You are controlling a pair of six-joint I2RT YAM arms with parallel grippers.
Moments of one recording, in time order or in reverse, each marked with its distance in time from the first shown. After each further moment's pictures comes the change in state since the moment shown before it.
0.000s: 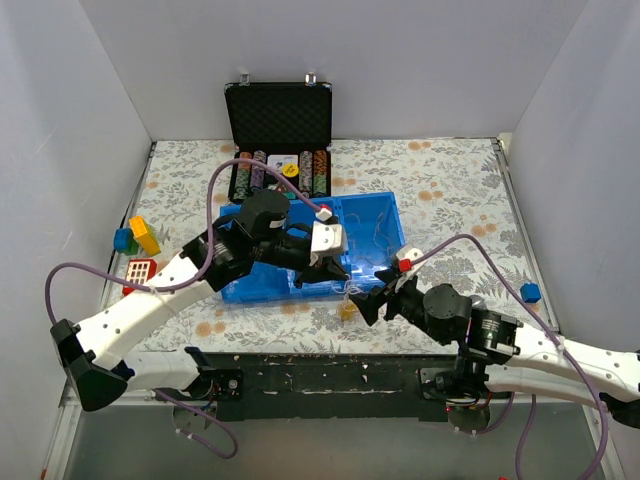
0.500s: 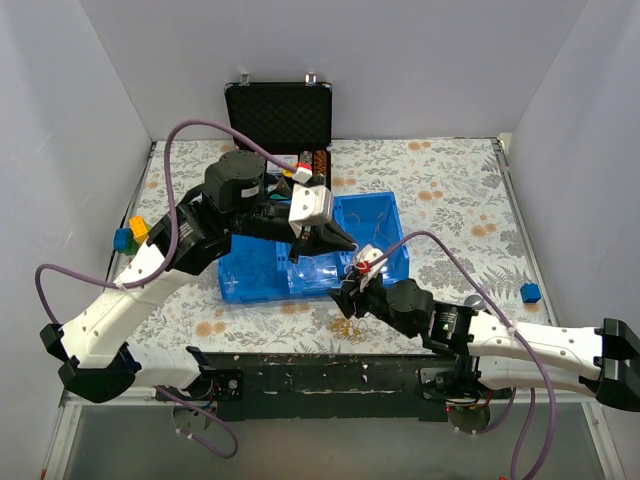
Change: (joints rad) left arm -0.004 0.048 0.360 -0.122 0.064 -0.030; right arm 0.000 0.280 -0.002 0.335 -0.059 -0.108
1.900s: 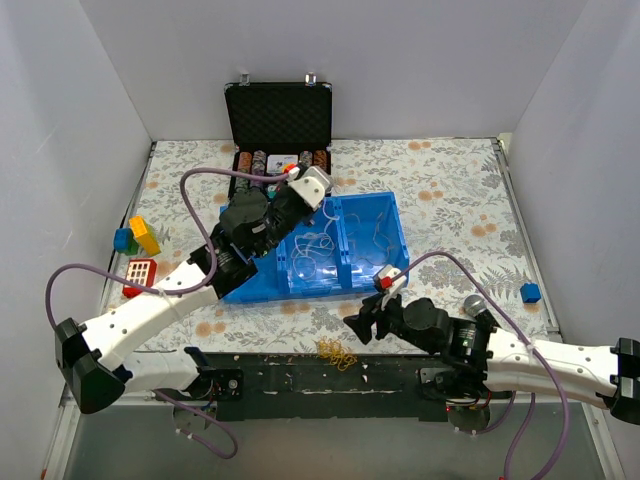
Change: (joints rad) left arm 0.002 -0.057 -0.460 0.786 -0.887 0.030; right arm -0.001 -0.202 -0.230 -0.115 -0.076 0.190
